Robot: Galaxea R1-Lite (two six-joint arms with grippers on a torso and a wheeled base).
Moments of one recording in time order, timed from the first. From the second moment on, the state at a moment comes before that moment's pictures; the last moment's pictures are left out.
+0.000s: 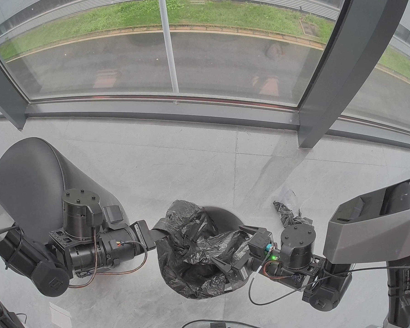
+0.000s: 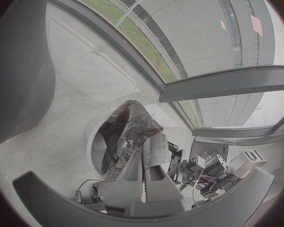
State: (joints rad) left arm -0.48 1.81 -0.43 -0.93 -0.27 -0.77; right arm 0.72 2.33 -0.50 -1.55 0.02 -0.18
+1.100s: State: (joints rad) left arm -0.48 1.77 -0.42 -0.93 -0.27 -0.77; right arm 0.75 2.47 -0.66 -1.55 -0.08 -0.27
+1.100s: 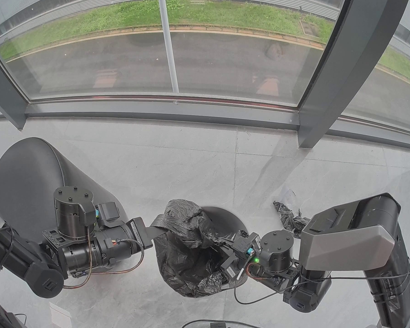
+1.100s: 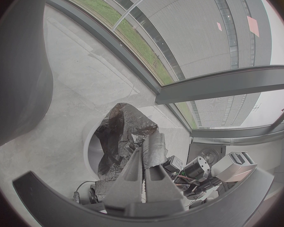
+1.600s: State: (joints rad) left arm -0.49 1.77 -0.42 -0.93 -0.27 -0.77; right arm 0.76 2.35 -0.56 -1.55 -0.11 -0.27
